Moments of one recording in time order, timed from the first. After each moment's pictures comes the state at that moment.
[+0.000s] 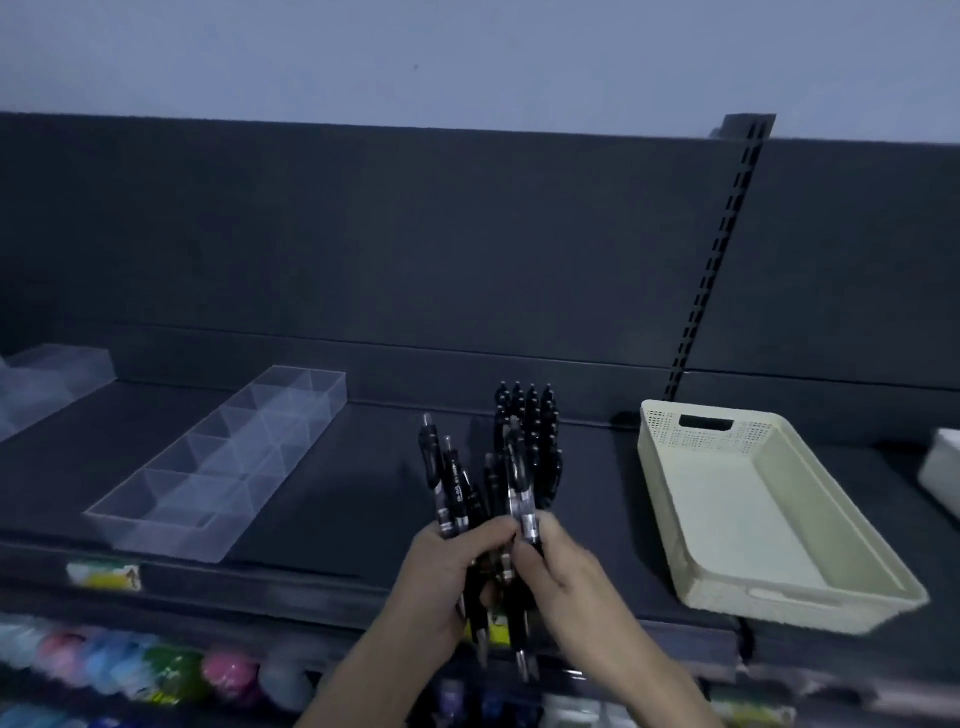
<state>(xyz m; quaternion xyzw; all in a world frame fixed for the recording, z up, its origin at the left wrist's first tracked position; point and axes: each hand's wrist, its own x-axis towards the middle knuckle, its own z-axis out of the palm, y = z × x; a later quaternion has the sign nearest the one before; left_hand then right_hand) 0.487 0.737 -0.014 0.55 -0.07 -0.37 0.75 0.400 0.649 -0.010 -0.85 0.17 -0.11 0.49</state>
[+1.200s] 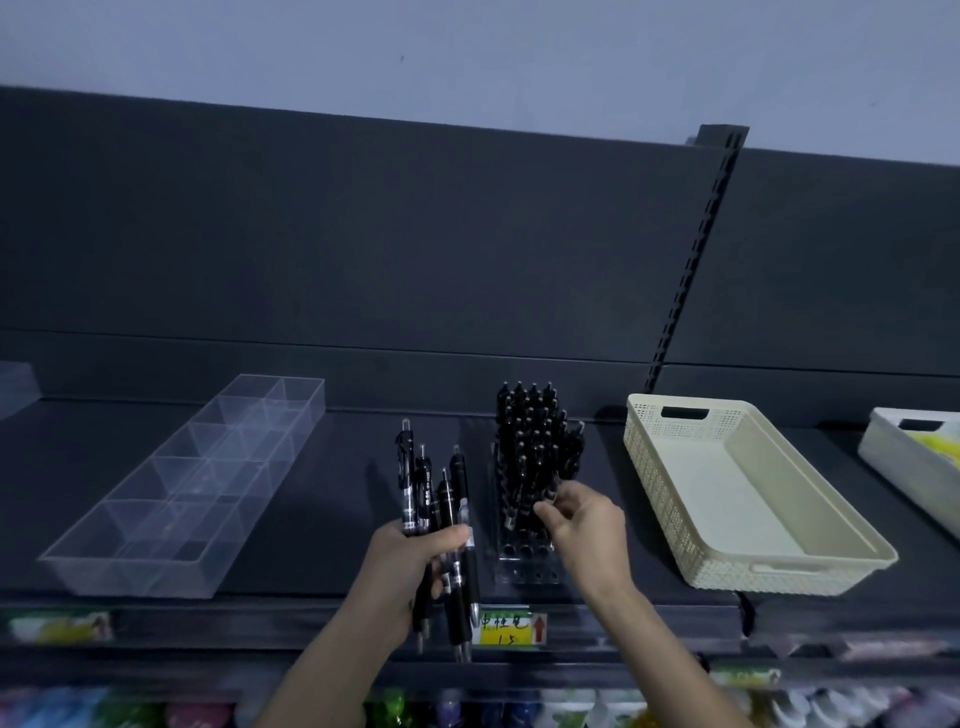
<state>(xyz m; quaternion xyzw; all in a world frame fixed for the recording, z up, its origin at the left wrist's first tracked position) 0.565 0.768 -0.054 0.63 -0.09 -0.38 0.66 0.462 0.627 -0.055 -0.80 0.40 -0.27 0.36</state>
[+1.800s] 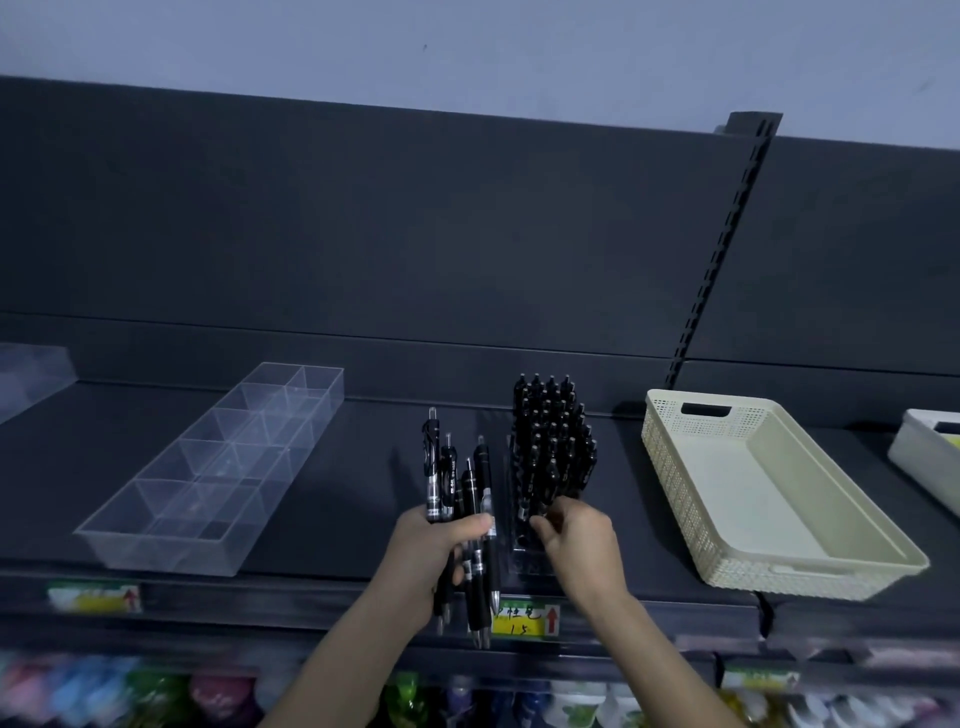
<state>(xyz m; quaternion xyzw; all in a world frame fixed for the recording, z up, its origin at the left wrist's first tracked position) 0.559 0.762 -0.051 0.64 -0.09 -0.38 0.66 0.470 0.630 -0.081 -0.87 0.39 -0.18 0.25</state>
